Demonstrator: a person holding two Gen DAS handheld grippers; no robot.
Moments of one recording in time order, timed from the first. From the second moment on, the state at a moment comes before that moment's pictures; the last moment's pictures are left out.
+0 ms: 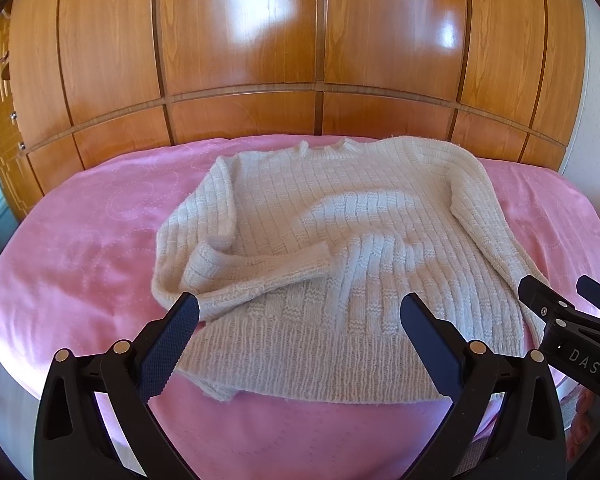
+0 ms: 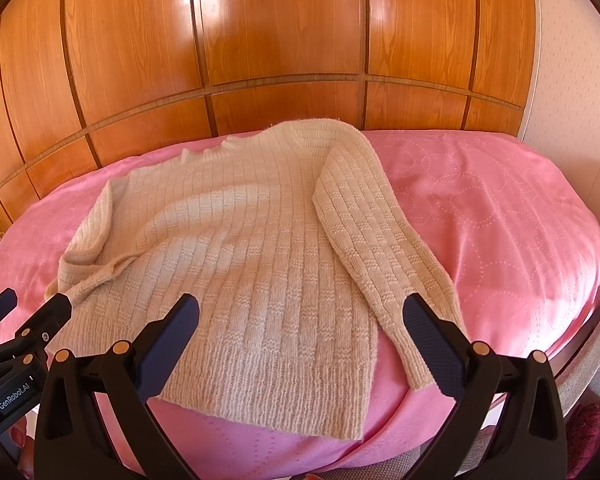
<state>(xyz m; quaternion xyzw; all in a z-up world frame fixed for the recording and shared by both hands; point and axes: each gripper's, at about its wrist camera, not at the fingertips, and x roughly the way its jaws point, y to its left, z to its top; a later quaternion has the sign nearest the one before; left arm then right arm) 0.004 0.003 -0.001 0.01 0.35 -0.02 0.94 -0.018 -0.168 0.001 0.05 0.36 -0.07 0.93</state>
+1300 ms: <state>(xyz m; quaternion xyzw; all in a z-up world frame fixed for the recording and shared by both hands) 0.018 0.019 -0.035 -0.12 0.40 -0.18 0.89 -0.007 -0.175 -0.019 0.05 0.38 -0.07 0.92</state>
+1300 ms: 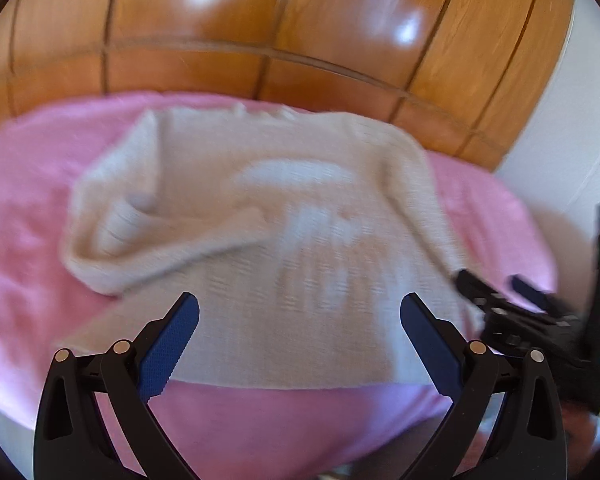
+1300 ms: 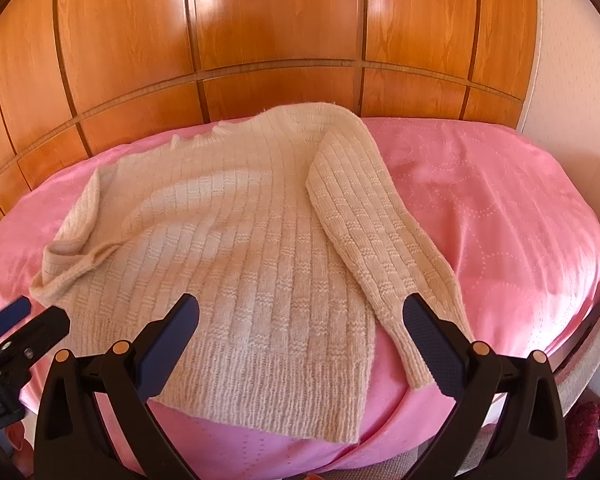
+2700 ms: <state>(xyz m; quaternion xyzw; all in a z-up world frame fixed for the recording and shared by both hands) 0.077 0.029 -0.075 0.13 0.35 -0.10 0.92 0.140 -0.184 -0.108 -0.02 0.39 -0.11 0.91</state>
